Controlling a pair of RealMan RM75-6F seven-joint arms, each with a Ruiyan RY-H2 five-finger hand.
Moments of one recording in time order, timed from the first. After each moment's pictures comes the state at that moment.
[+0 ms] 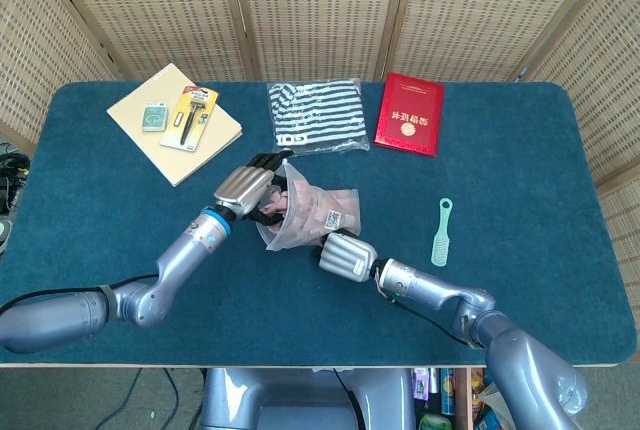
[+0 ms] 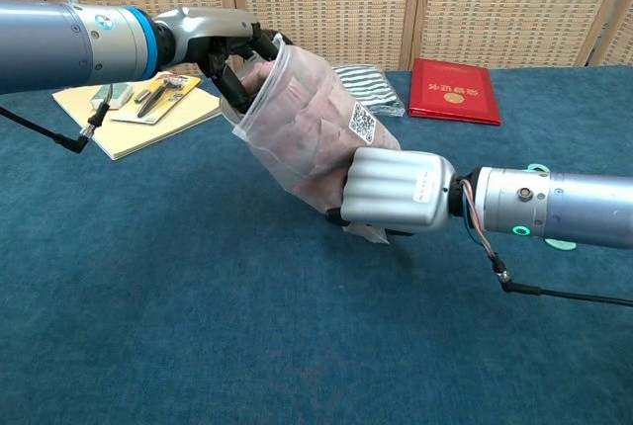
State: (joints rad) left arm -1.06 -1.43 -0.24 -1.49 0.81 0.73 0.15; right arm 0.97 -1.92 -0.16 -0.51 -1.89 1.15 -0.17
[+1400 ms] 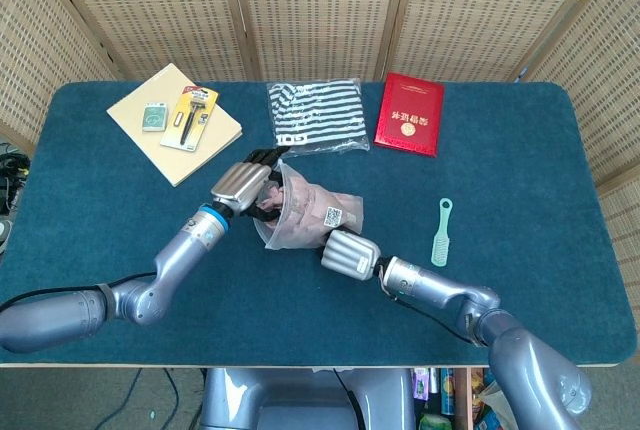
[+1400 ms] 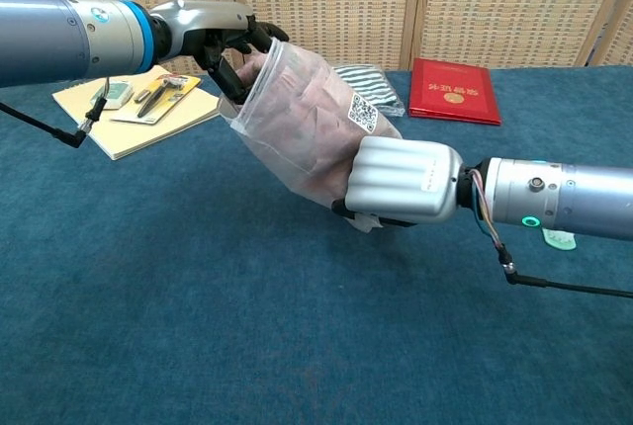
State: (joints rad) left arm -1.06 -1.43 -0.25 -1.49 0.80 0.74 0.14; right arm 0.96 -1.91 -0.17 -0.51 -1.89 1.20 -0.14
